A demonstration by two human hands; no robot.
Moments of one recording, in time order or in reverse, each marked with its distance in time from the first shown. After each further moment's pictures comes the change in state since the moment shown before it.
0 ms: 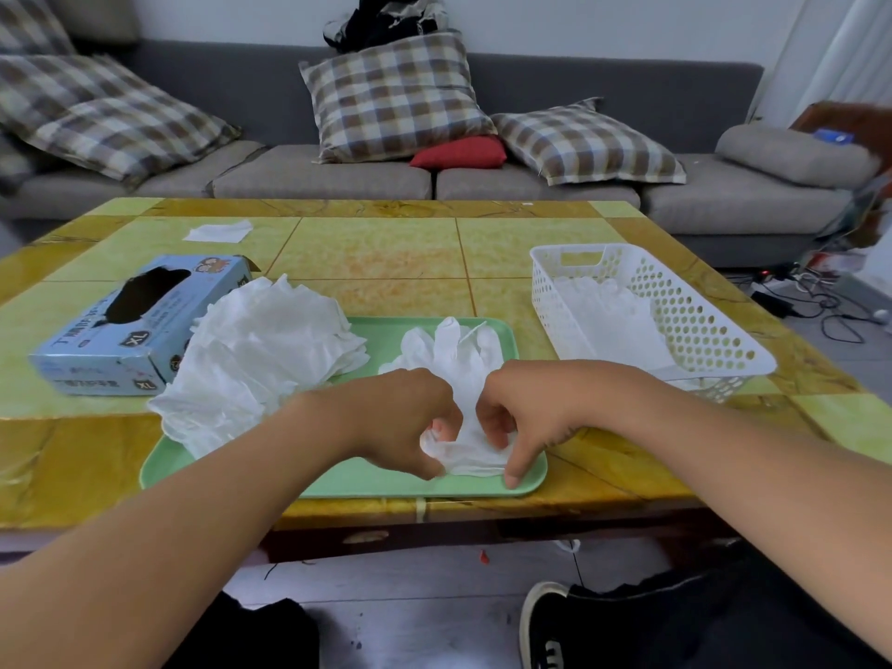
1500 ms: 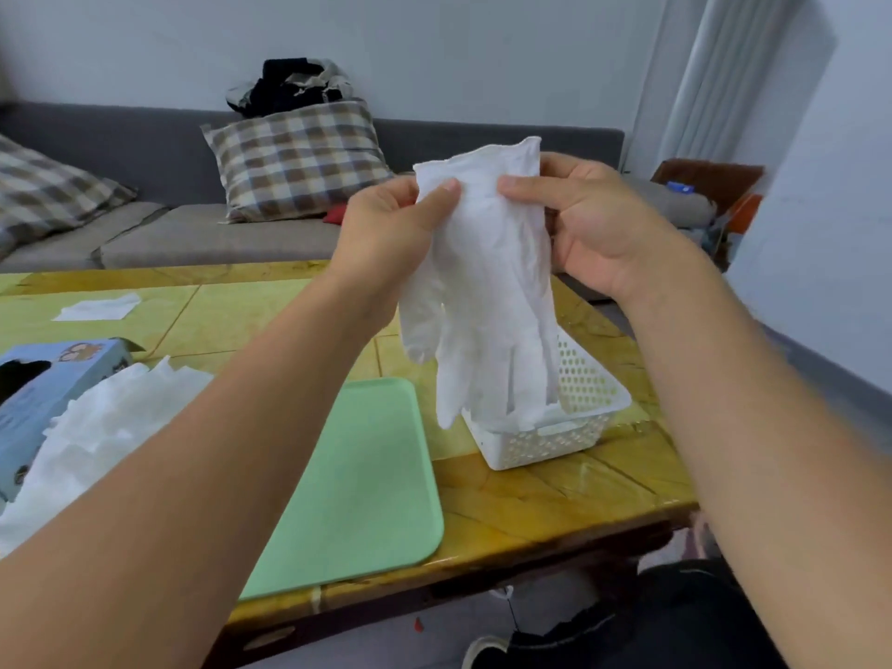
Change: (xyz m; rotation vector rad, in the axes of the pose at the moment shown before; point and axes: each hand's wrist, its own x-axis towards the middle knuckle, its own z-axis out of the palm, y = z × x) left_hand 0.083 0.088 -0.162 -1.413 0.928 0.055; right_hand -0.122 0.056 -0.132 1.401 1.108 -0.139
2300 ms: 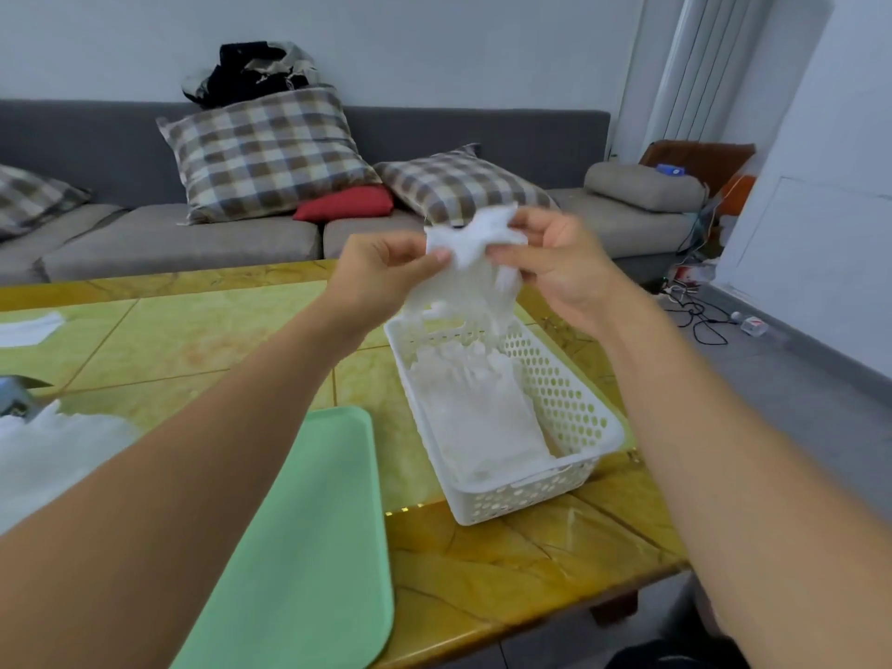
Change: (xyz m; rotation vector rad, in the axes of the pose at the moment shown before) left_hand 0.086 -0.101 0.014 0.352 -0.205 0.070; right_hand 0.079 0.096 -0.090 -0.143 -0.065 -0.118
